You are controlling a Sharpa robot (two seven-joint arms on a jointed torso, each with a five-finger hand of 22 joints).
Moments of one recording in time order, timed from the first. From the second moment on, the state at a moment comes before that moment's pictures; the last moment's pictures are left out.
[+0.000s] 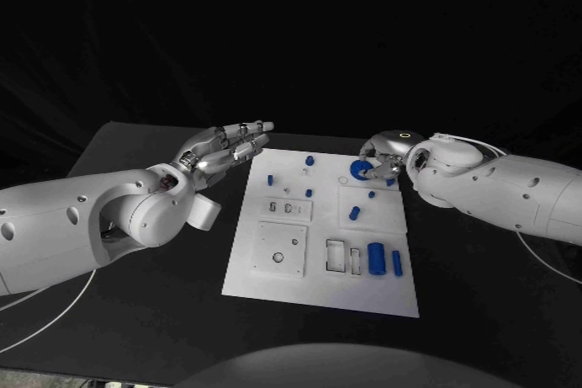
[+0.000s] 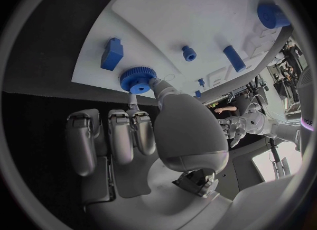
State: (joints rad) left arm 1.32 -0.95 -0.23 1.69 -0.08 -0.20 0.41; left_hand 1.55 0.20 -0.21 0.28 0.50 0.52 0.11 0.18 0.06 0.11 0.09 0.04 0.03 0.02 0.07 0.04 0.01 0.16 0.05 0.26 0.04 0.03; right arm 1.28 -0.66 -0.20 1.13 -1.55 -0.24 -0.10; right_hand 1.27 -0.06 0.19 0.13 0.37 0.81 0.12 0.15 0.65 1.46 0.04 1.57 1.31 1.46 -0.01 1.57 1.31 0.01 1.46 0.10 1.57 1.31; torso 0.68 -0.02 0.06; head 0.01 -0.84
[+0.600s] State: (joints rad) left arm 1.32 -0.95 -0.23 1.68 -0.08 -0.20 0.41; left_hand 1.55 0.20 -0.21 0.28 0.50 0.52 0.11 0.18 0.06 0.11 0.09 0.04 0.03 0.02 0.07 0.04 0.01 0.16 0.05 0.26 0.04 0.03; right arm 1.28 -0.66 -0.19 1.13 -1.55 -0.23 -0.09; right_hand 1.30 -0.06 0.23 0.08 0.50 0.83 0.12 0.18 0.70 1.46 0.04 1.57 1.31 1.46 -0.01 1.57 1.31 0.01 1.46 0.10 1.56 1.31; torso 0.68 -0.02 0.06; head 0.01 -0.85
